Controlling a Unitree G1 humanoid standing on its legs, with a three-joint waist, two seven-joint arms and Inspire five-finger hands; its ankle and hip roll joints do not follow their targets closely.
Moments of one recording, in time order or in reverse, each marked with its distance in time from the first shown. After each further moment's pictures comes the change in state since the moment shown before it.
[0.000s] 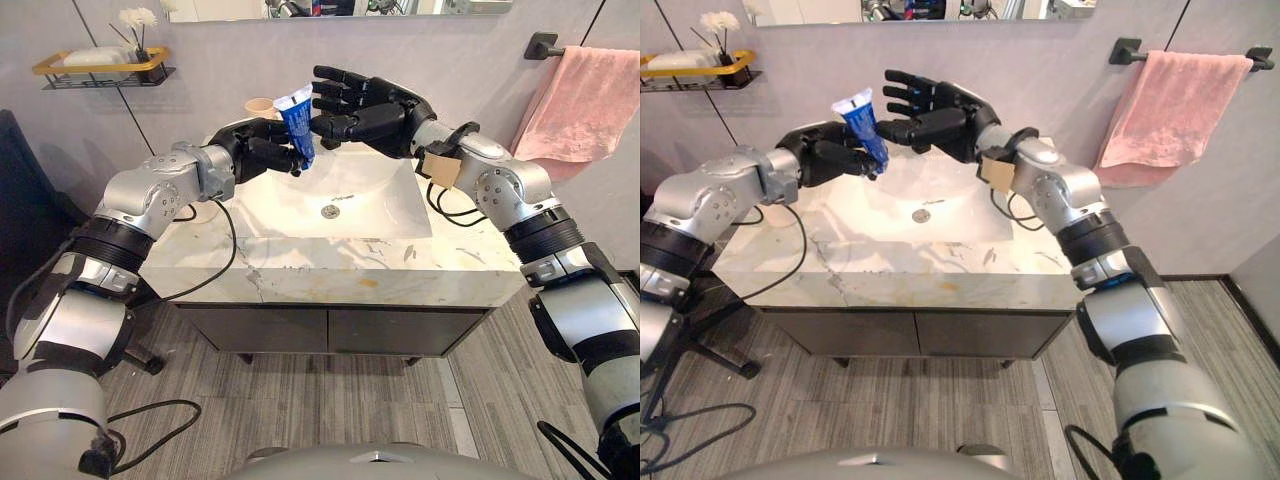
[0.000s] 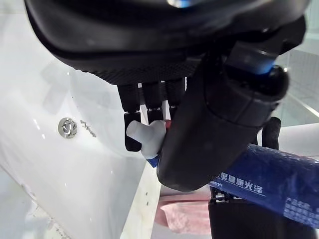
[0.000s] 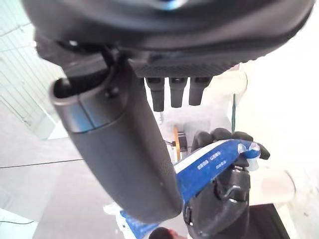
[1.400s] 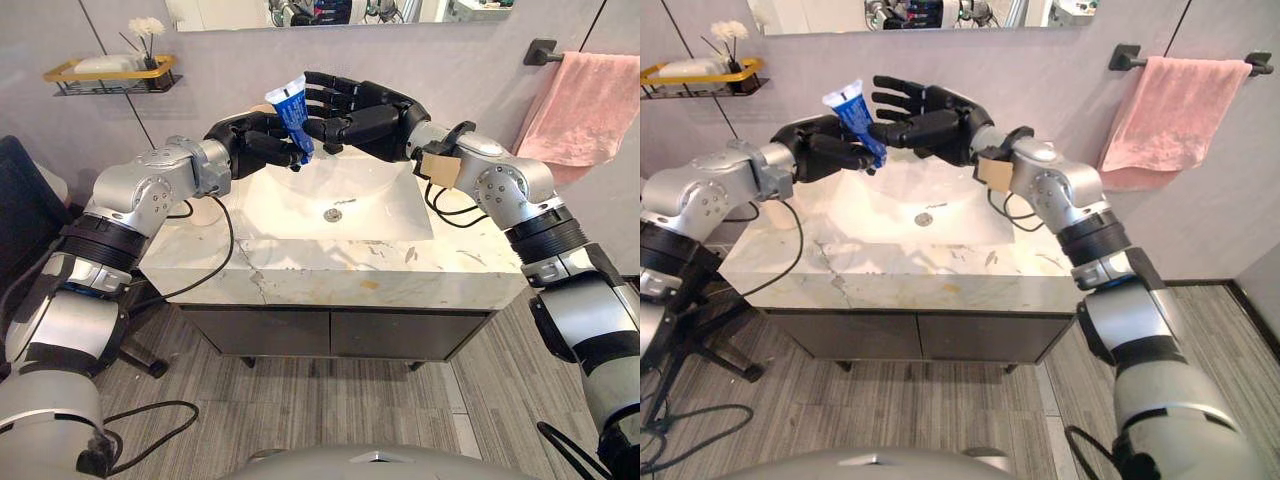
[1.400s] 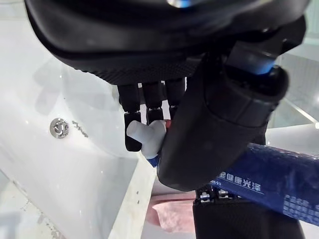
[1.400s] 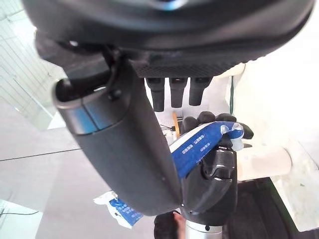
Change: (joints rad) left arm 0.000 0.024 0.030 -0.051 -0.038 0.044 0.014; right arm 0.004 0.000 -0.017 -0.078 0.046 0.098 0.023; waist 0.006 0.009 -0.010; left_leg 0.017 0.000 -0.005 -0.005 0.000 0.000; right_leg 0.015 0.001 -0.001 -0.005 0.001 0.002
